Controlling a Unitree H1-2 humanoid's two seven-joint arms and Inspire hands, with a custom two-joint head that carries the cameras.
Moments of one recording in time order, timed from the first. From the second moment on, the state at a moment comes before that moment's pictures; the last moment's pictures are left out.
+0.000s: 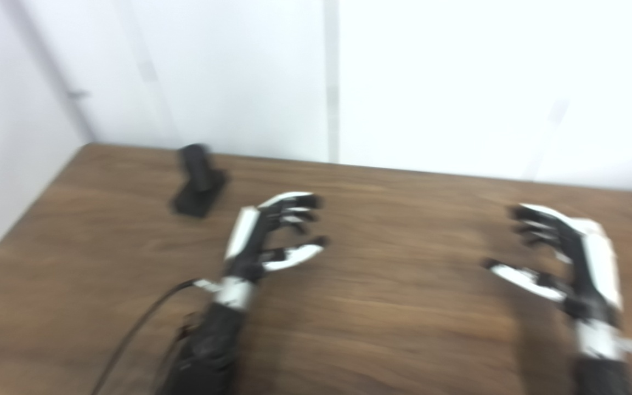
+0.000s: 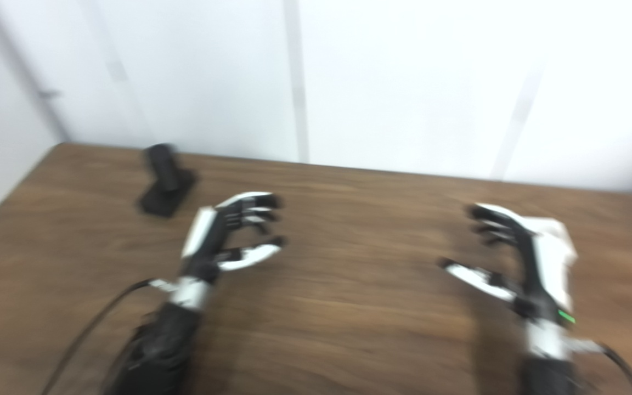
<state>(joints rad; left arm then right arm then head) -0.21 0.09 -0.07 0.24 0.19 -0.40 0.01 -0.11 -0.20 -0.04 -0.02 -0.37 -0.16 -0.19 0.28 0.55</state>
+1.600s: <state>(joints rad) -0.27 0.15 -0.07 0.13 0.44 -0.27 0.12 -0.09 -0.19 -0.06 -0.13 -0.34 -0.11 -0.12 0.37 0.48</state>
